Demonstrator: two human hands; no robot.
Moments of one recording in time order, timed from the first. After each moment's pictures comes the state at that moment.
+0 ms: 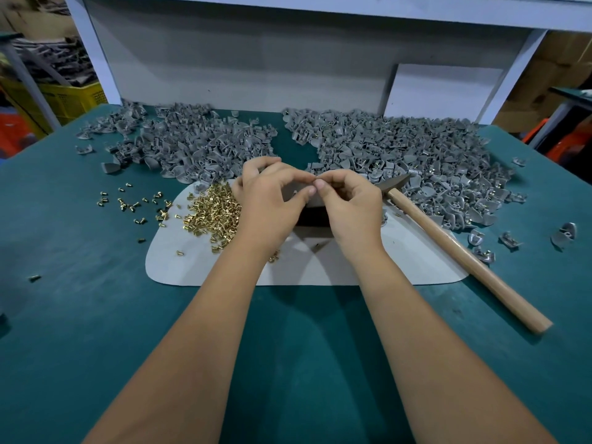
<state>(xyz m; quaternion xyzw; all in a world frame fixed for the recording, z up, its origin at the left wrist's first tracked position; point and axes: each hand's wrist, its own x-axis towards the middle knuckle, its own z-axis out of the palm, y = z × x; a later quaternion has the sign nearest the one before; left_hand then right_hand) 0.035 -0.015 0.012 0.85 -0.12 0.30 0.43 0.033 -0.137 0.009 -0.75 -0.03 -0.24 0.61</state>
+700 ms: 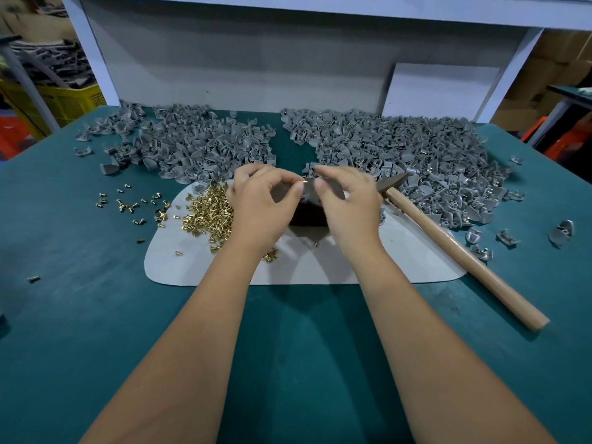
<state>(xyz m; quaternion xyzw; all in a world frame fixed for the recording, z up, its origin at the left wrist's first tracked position) 0.034 -0.012 0.006 0.83 -0.08 0.29 0.47 0.031 -0.140 0.014 -0.84 -0.02 -0.27 0.48</state>
